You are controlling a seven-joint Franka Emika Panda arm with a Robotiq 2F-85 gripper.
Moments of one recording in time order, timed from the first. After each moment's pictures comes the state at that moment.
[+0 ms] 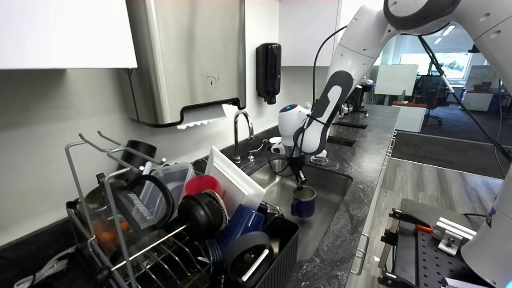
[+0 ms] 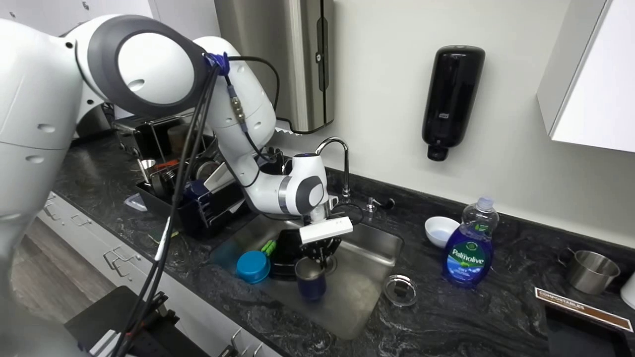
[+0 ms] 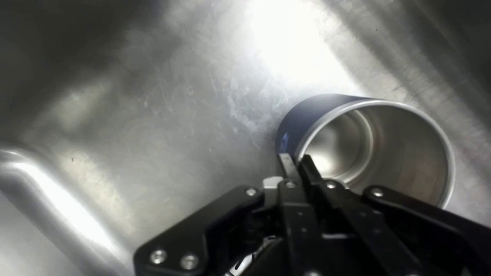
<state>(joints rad) -0.24 0.67 0.01 -2.06 -0.45 2.63 -0.67</state>
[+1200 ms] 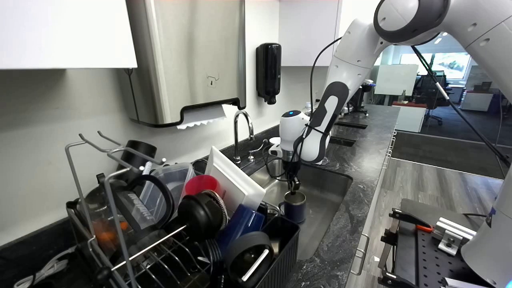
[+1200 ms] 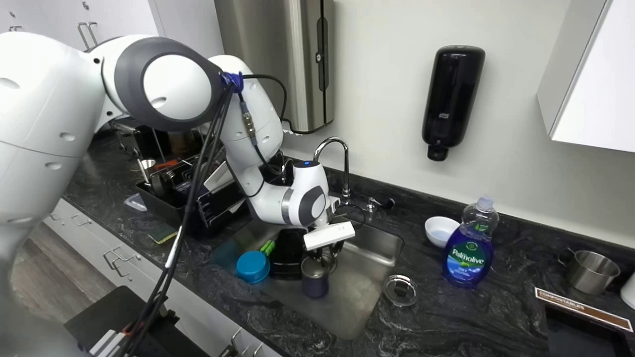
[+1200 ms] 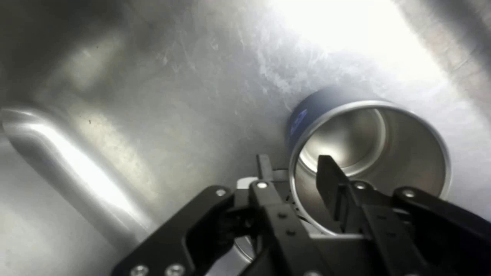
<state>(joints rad) -0.24 0.75 0.00 -2.02 -0.44 2.81 -0.67</state>
